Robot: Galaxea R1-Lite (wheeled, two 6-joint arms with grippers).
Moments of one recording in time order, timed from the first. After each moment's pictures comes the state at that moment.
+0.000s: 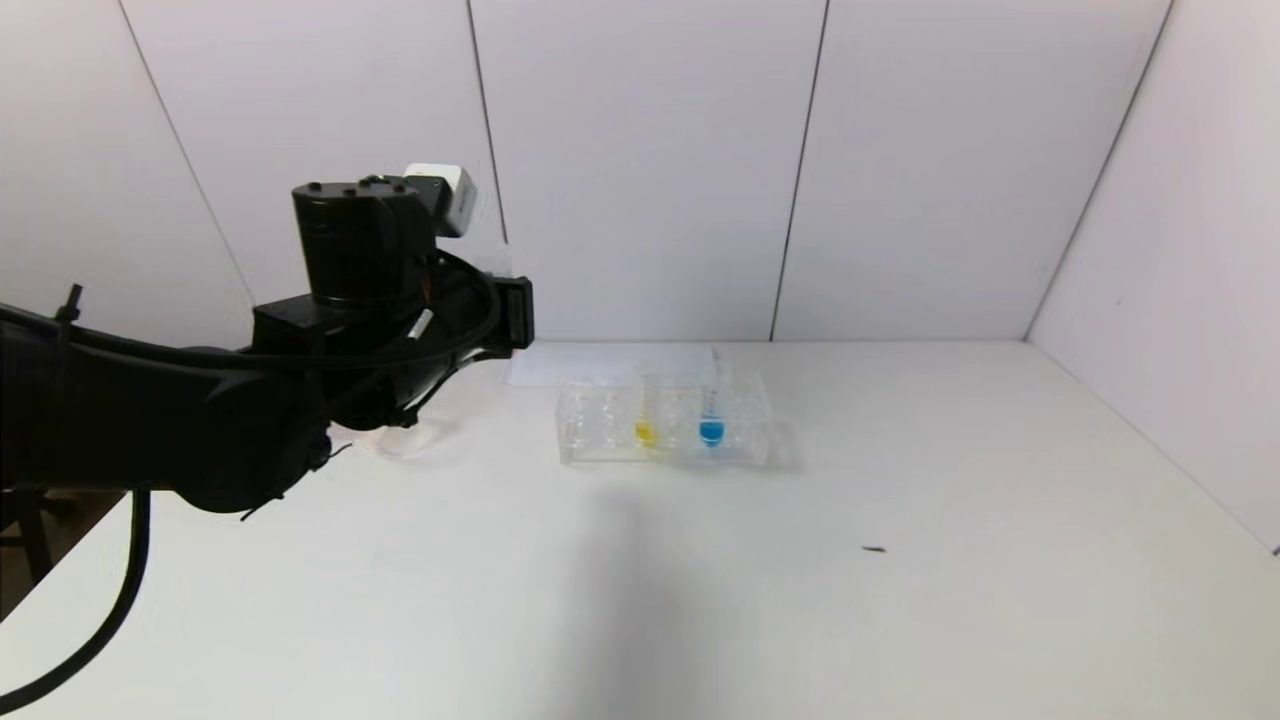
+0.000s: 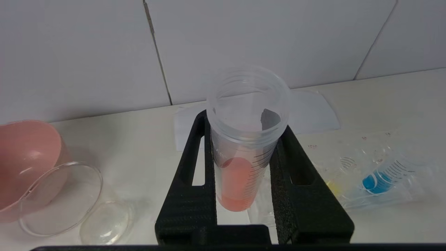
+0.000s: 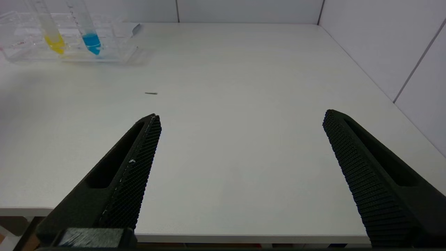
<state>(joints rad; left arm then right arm) -0.49 1.77 -1.05 -0.64 0.30 -0.05 0.00 0.00 0.00 0.00 0.00 0.00</state>
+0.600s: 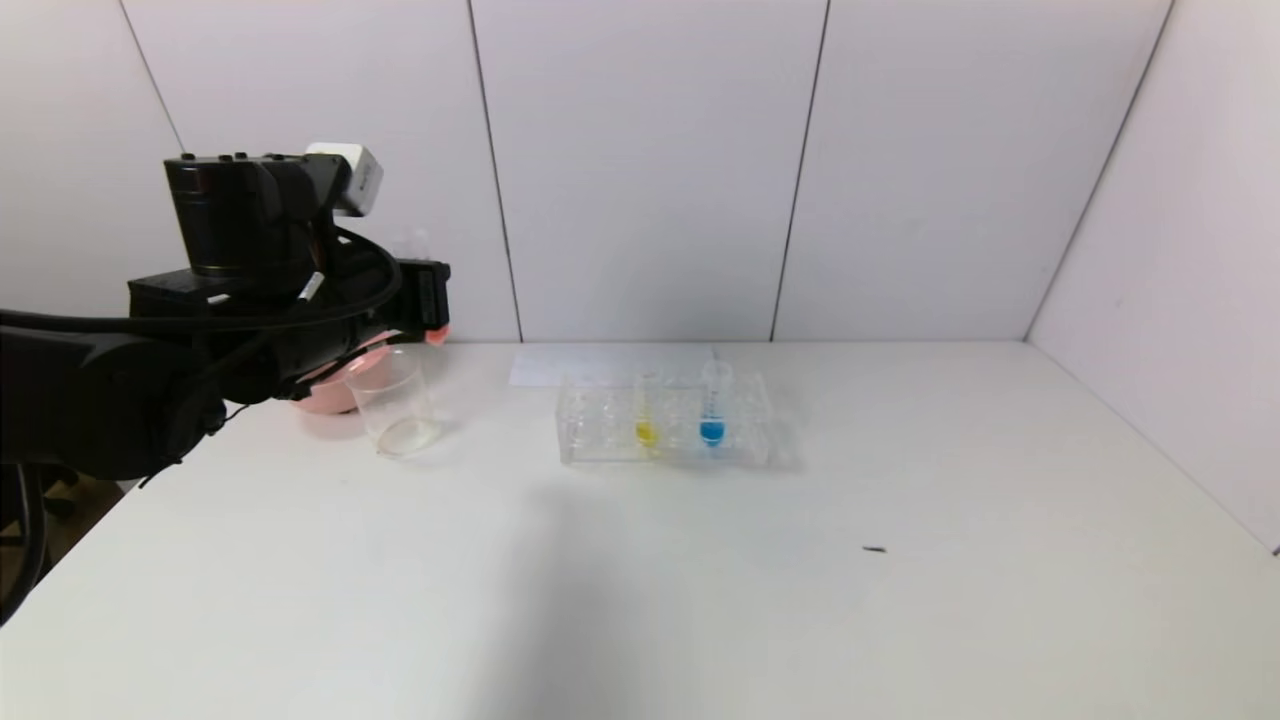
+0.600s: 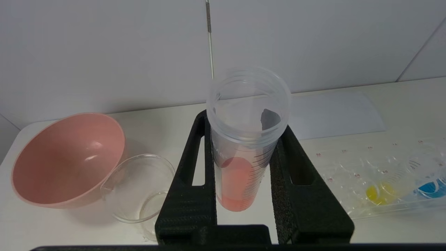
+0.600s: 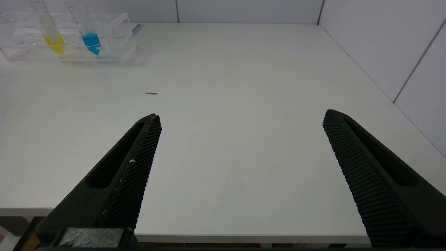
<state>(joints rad) -0.31 1.69 -1.03 -0.57 0.17 -0.02 0.00 0.00 0.00 0.00 0.00 0.00</state>
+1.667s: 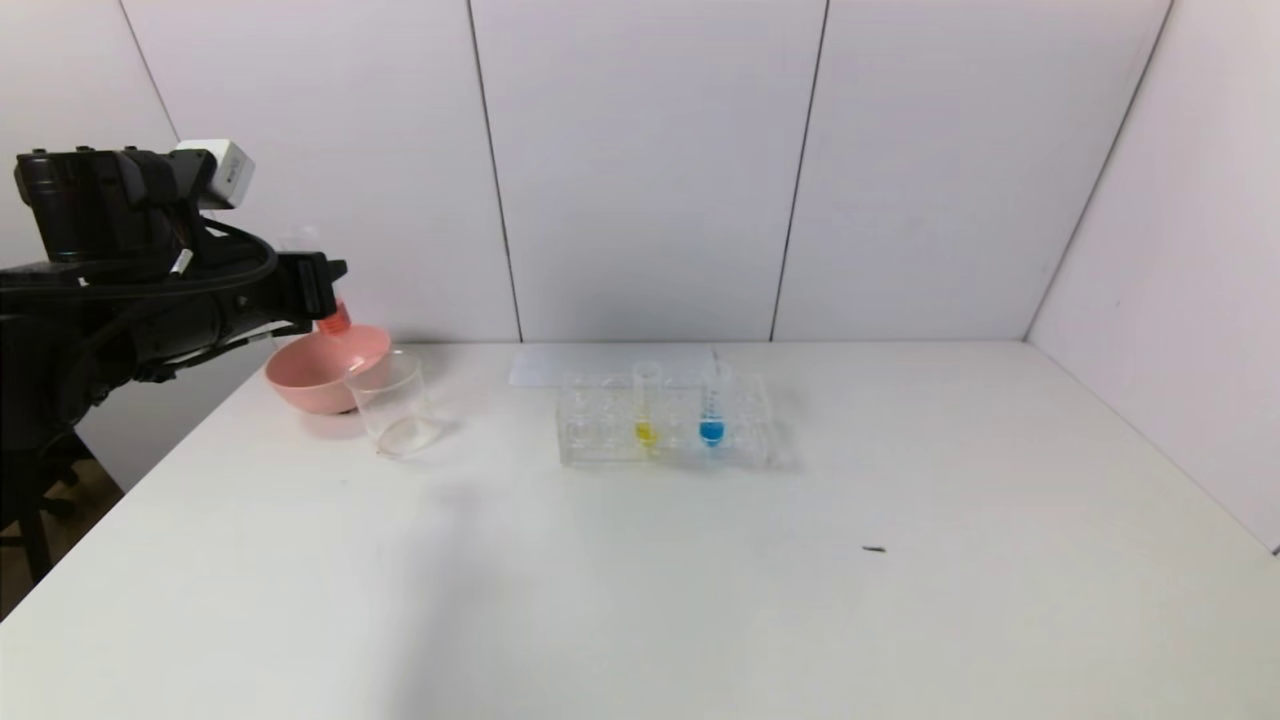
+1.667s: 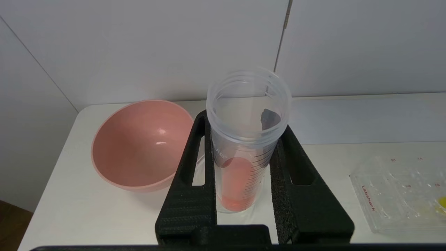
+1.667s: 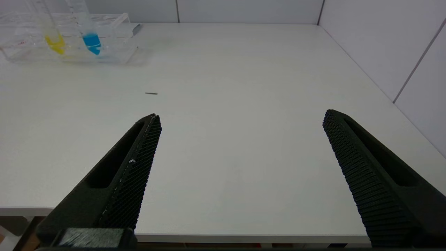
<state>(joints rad) -0.03 1.67 -1.03 -0.52 -0.03 -0.02 0.00 0.00 0.00 0.00 0.00 0.00</state>
